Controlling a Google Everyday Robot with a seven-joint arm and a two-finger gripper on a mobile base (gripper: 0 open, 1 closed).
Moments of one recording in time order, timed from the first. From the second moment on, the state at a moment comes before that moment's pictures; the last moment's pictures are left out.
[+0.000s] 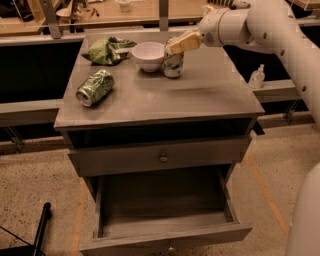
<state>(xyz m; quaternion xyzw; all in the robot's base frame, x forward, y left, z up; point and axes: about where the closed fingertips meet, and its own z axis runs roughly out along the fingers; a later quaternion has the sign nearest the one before) 0.806 -0.083 0.979 -0.42 0.67 0.12 0.60</state>
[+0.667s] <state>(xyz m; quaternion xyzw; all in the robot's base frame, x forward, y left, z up) 0.823 -0.084 0.942 -0.41 0.69 0.18 0.56</state>
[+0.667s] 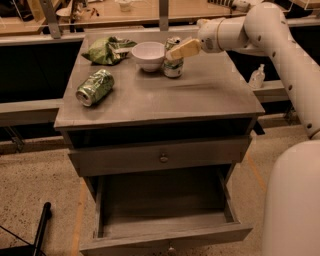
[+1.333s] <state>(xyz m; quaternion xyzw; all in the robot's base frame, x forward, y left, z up) 0.816 -0.067 0.926 -0.42 0.70 0.22 0.54</state>
